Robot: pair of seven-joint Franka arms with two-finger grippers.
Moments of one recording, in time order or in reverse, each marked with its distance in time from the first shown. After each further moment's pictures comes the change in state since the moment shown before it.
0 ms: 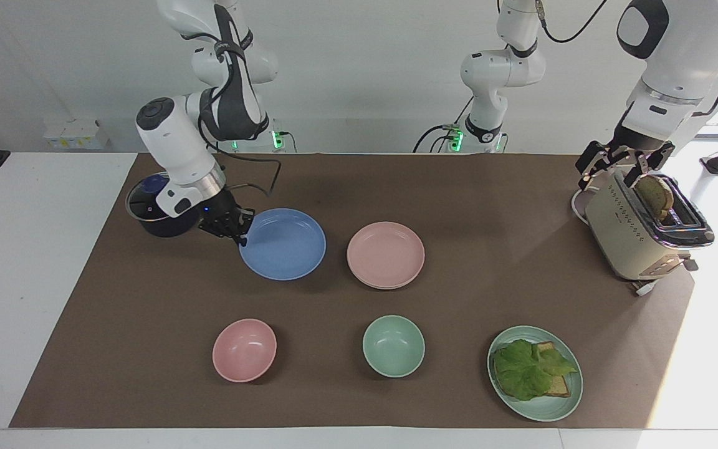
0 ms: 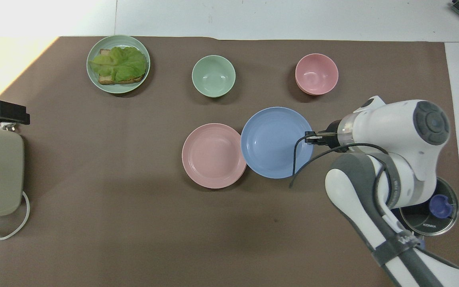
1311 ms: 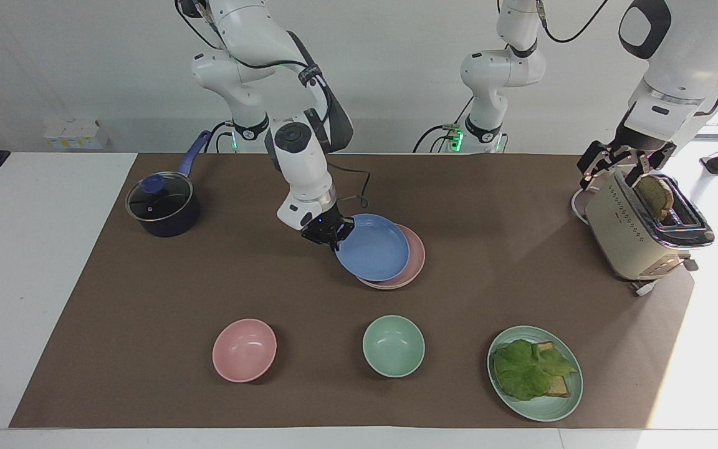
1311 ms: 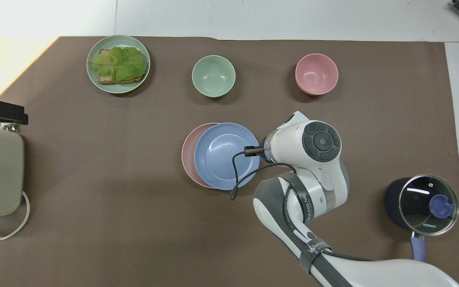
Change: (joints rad) left arm 0.001 0.000 0.006 0.000 0.000 -0.001 0.000; right arm 0.209 0.138 0.001 0.042 -0.087 0.137 0.137
